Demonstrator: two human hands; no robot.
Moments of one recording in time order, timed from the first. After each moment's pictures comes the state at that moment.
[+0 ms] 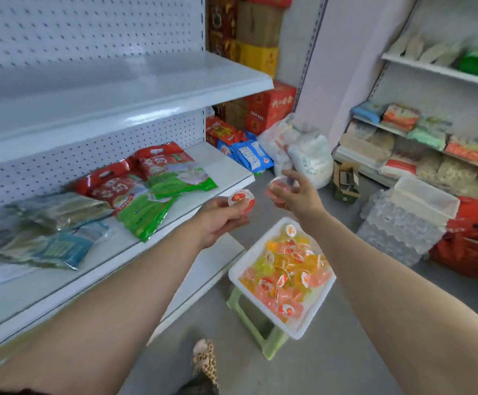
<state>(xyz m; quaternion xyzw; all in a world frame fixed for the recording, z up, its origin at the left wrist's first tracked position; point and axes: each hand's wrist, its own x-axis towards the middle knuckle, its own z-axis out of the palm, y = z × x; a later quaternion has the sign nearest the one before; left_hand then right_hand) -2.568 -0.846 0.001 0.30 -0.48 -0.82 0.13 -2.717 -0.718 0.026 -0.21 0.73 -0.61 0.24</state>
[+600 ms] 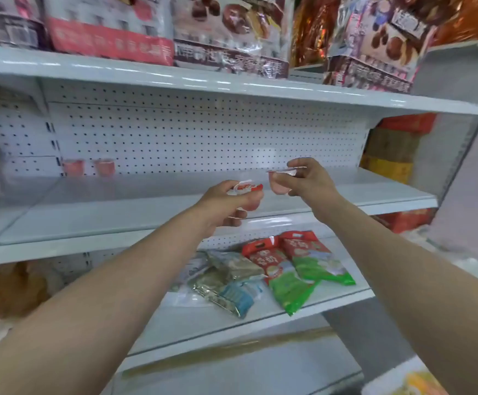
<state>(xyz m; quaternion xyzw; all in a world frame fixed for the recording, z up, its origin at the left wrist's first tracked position) -2.229 -0.983 0.209 0.37 -0.64 -0.58 0.35 -2.430 -0.941 0.227 -0.52 0.58 -0.59 0.24</state>
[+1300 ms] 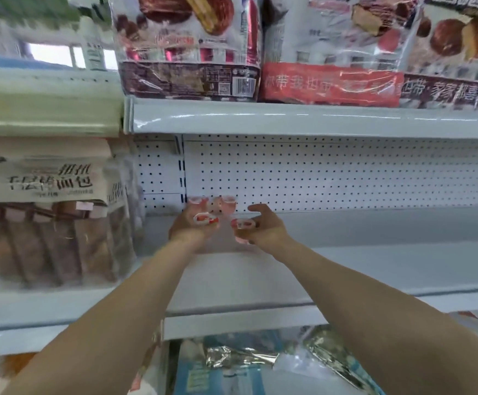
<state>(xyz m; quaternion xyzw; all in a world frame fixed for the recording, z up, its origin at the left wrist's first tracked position) -1.918 -1.219 0.181 0.60 -0.59 -0.31 0.45 -2.097 -1.198 0.177 -0.60 0.58 -0.45 0.32</state>
